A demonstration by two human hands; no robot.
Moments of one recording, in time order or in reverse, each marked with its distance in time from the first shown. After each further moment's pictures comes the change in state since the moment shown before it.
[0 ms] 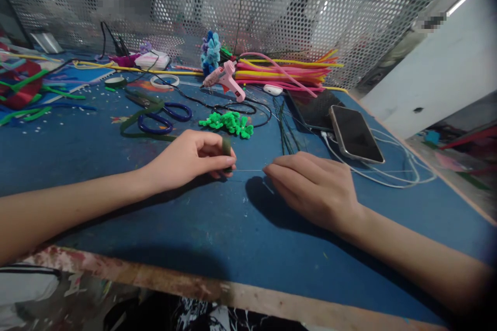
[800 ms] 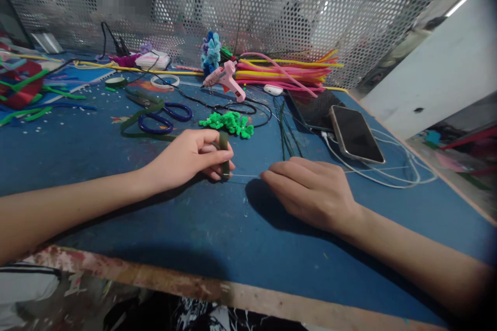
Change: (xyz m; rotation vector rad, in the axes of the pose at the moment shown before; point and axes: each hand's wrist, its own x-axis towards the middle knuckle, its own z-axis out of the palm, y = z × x) left_hand 0.001 -0.003 0.001 -0.111 0.037 -0.068; right_hand -0.001 0.000 0.002 0.018 -0.035 -0.068
